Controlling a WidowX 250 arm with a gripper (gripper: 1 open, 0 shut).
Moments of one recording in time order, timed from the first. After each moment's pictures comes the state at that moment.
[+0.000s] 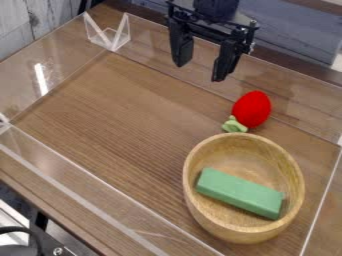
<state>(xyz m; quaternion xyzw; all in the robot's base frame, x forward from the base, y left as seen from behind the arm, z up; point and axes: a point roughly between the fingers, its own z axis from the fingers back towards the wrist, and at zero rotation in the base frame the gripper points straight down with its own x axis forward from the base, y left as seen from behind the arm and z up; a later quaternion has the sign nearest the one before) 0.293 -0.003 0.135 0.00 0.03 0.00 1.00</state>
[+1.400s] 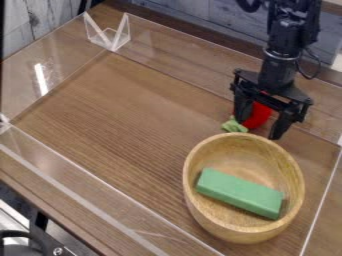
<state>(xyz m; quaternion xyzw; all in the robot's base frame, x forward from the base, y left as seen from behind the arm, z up) 0.347 -0.063 0.039 -0.01 0.03 -0.04 1.00</state>
